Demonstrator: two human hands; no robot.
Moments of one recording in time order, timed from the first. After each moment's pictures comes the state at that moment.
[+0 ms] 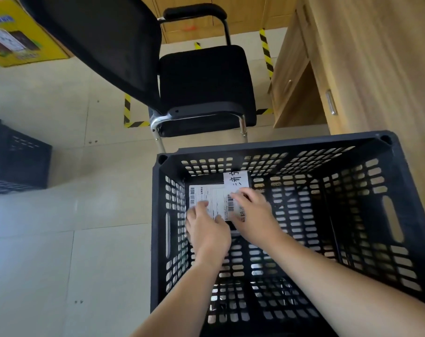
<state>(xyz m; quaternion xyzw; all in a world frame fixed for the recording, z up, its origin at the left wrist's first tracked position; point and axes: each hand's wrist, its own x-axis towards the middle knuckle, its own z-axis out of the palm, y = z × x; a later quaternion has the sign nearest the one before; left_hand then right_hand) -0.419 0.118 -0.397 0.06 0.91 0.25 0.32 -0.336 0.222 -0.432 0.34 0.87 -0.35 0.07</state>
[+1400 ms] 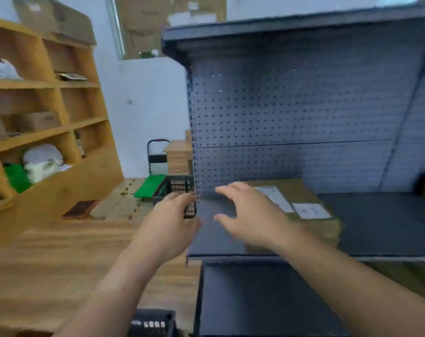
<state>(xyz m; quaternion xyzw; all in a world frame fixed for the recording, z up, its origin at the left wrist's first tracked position) -0.133 0.130 0.091 0.92 0.32 0.21 0.12 0.024 0.013 0.096 0.80 0.57 0.02 -0.21</state>
